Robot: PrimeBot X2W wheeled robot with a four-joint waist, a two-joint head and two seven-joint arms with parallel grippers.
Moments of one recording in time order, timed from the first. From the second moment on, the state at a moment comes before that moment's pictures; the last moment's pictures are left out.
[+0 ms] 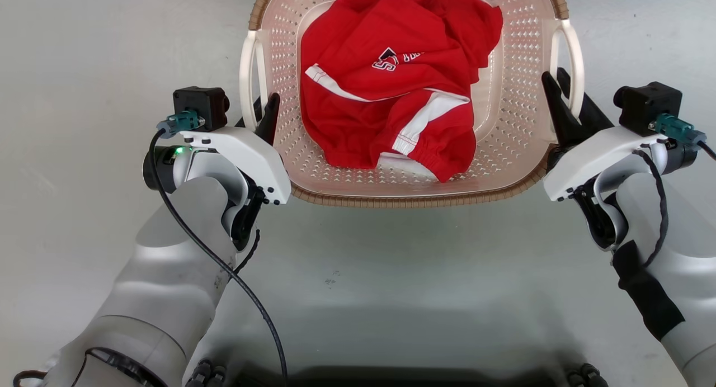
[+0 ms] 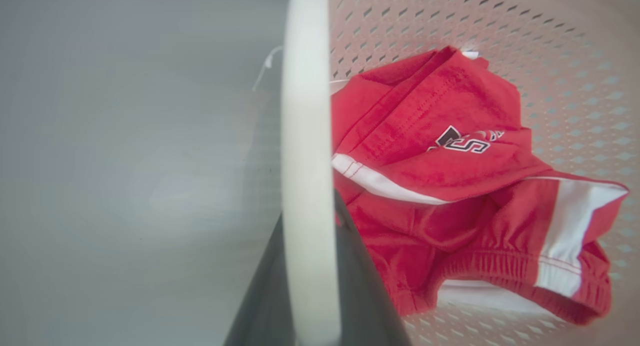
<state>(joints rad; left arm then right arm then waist) -1.02 0.08 -0.78 1.16 -0.90 -0.13 -0.24 -0.76 -0.07 0.56 0.71 0.60 0.12 -0.26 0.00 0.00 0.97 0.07</state>
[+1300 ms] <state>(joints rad) -0.89 0.11 -0.87 1.24 -1.08 -0.13 -0.04 -0.83 0.01 0.99 1.02 0.93 0.13 -0.16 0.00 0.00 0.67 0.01</state>
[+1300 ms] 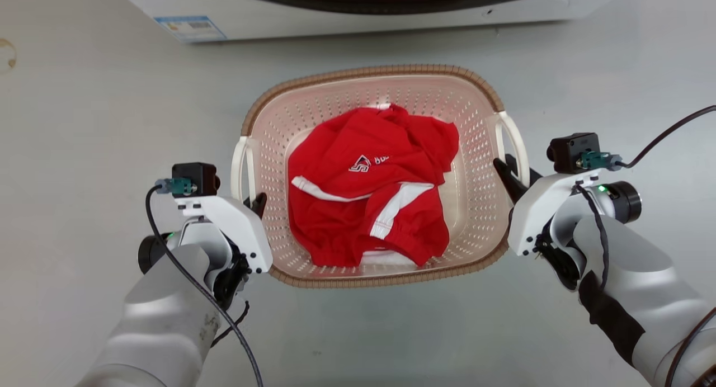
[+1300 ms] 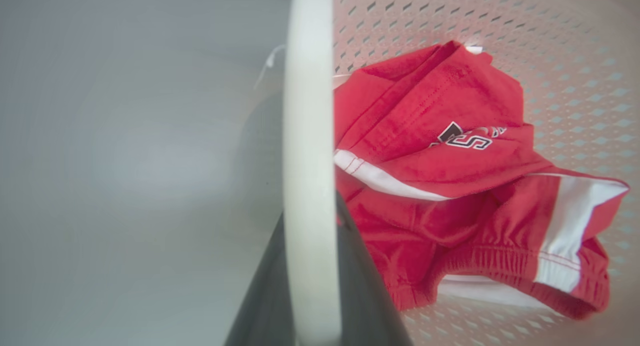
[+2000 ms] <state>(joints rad) -0.72 0.13 -0.88 1.24 -1.14 -0.15 0.07 -0.69 0.03 1.12 1.02 1.06 0.13 -0.10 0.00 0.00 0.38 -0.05</state>
